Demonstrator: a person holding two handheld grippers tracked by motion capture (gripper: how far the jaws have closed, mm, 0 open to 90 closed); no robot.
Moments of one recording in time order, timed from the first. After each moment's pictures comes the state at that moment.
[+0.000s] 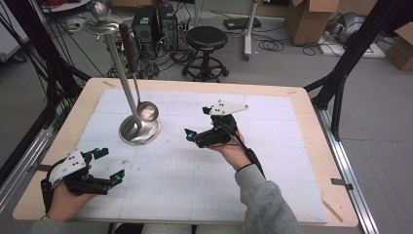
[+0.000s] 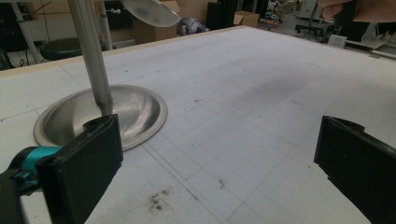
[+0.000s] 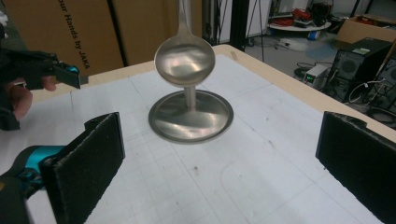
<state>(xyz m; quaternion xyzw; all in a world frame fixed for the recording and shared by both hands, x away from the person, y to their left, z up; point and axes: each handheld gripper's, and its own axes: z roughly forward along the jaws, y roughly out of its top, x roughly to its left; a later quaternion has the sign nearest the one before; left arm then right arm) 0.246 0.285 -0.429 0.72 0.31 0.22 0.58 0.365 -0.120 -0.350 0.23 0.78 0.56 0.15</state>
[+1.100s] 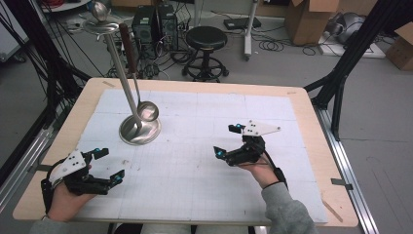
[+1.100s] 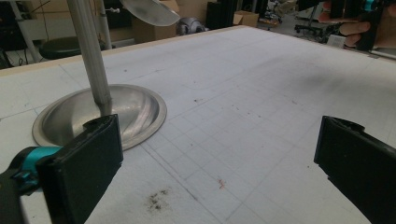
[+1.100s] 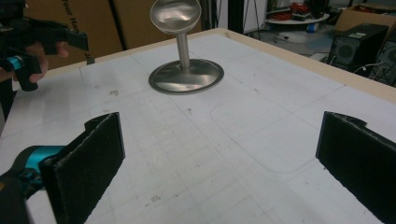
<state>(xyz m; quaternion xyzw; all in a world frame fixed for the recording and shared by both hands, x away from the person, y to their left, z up) 0.247 0.284 -0.429 0.72 0.31 0.21 0.58 0.336 -0.200 -0.391 0.24 0.77 0.57 0.13</state>
